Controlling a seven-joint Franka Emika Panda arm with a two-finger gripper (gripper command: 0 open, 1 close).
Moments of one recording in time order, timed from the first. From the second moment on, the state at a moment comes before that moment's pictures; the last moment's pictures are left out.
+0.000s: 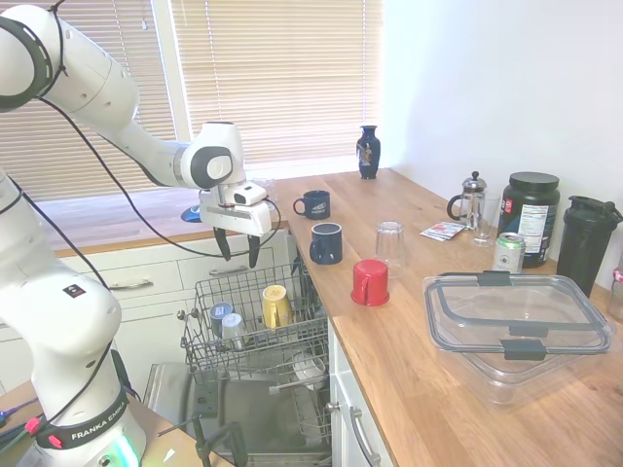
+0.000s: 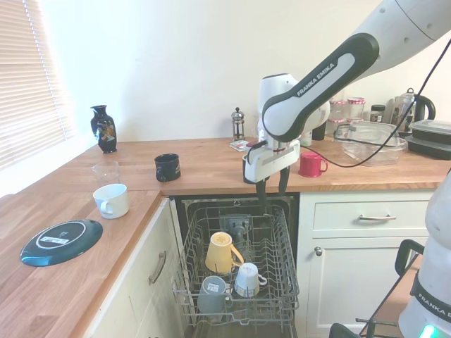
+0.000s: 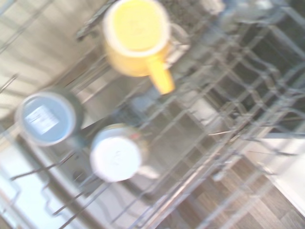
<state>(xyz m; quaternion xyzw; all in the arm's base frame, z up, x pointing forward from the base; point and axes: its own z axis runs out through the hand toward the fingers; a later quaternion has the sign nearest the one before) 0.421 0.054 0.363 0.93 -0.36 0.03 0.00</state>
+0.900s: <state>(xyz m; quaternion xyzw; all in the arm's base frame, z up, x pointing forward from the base) 0.413 0.105 0.209 0.96 -0.27 0.00 0.05</state>
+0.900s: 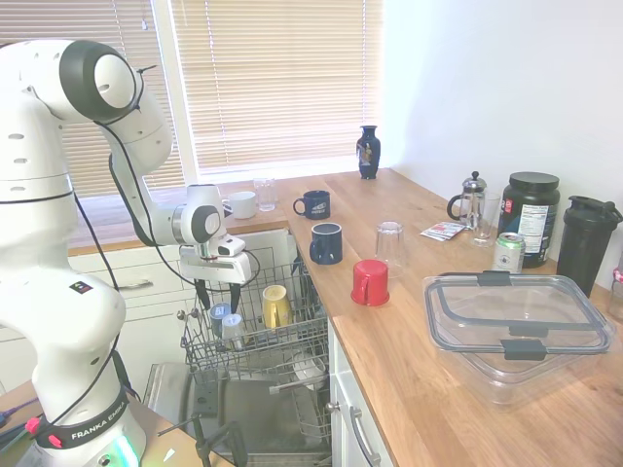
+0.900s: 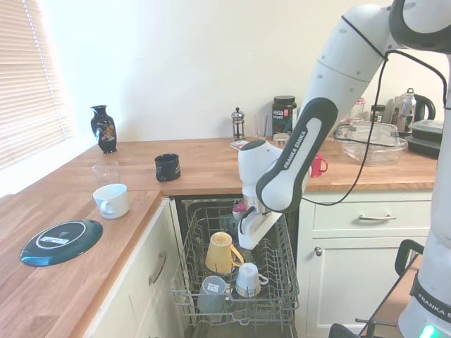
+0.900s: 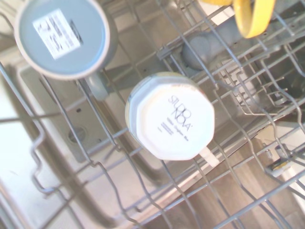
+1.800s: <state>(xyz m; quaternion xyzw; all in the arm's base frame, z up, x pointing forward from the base) 0.427 0.096 0.153 0.98 -0.16 0.04 0.06</state>
